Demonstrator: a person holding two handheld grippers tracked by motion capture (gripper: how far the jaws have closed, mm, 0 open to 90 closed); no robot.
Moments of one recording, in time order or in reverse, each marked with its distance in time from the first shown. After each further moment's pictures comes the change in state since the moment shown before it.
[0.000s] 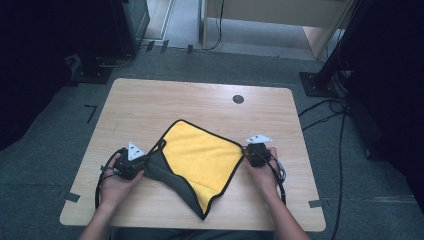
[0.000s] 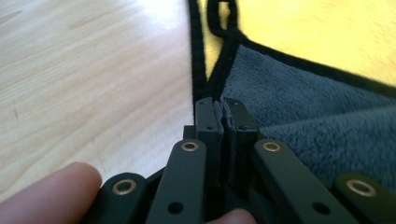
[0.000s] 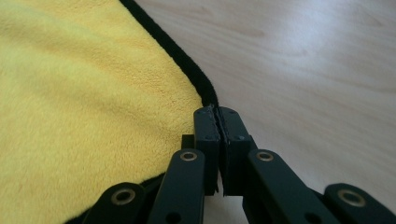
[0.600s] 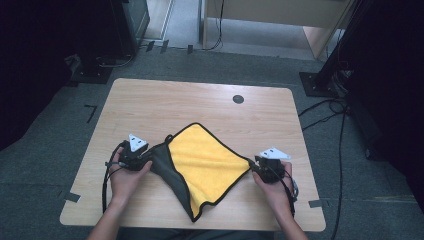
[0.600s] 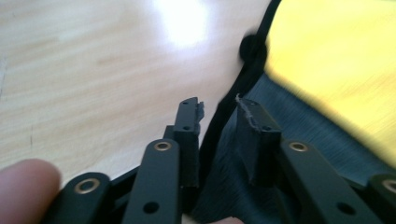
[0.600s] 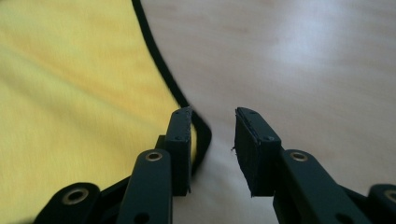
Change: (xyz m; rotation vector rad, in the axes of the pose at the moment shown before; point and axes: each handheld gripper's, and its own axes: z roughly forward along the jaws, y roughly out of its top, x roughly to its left) left arm -0.007 0.025 -0.004 -0.145 0.052 -0.173; right arm 0.004 -0.024 -0.057 -0.073 0.005 0.060
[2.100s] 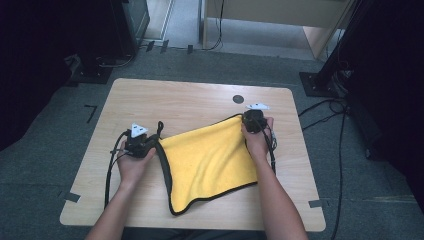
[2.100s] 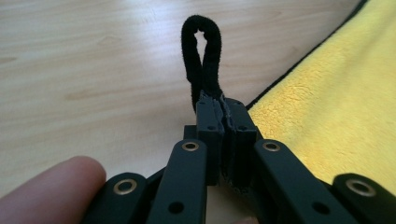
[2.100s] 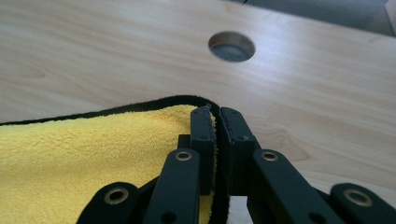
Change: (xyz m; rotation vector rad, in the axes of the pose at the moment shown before) left arm 0.017 0.024 0.046 -0.026 -0.078 -0.100; right arm -0.040 0.108 0.120 -0.048 -0.148 0.064
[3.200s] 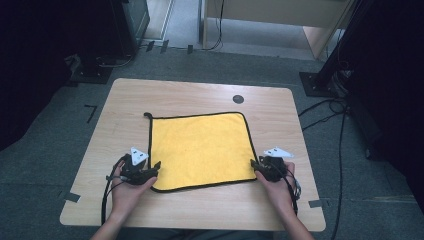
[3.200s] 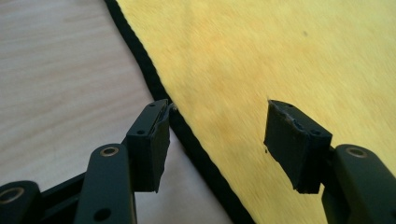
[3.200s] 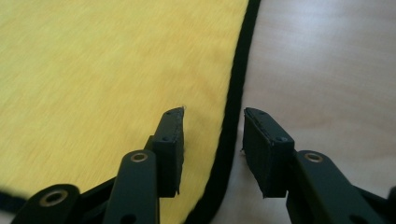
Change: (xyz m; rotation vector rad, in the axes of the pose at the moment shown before) left arm -0.042 -0.062 -0.060 0.104 0.056 0.093; right arm -0.005 -0.125 -0.111 0.087 0.152 0.002
